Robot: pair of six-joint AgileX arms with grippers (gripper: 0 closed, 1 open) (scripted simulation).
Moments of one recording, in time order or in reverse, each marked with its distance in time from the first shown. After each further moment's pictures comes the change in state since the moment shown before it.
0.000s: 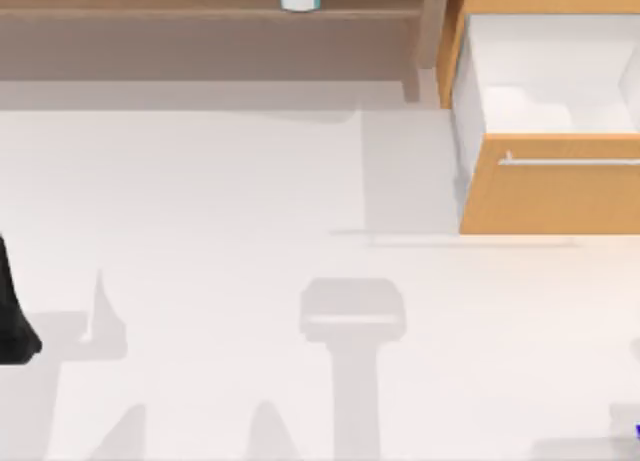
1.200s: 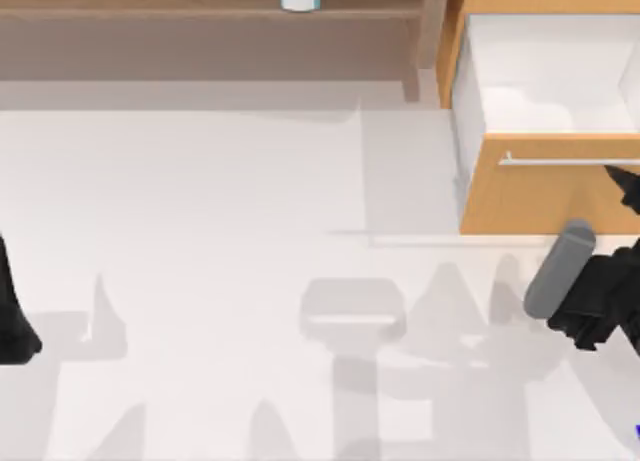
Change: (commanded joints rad) left arm 0.000 0.000 0.000 0.000 0.000 0.000; right arm 0.383 0.688 -0.205 2.038 0.264 -1.166
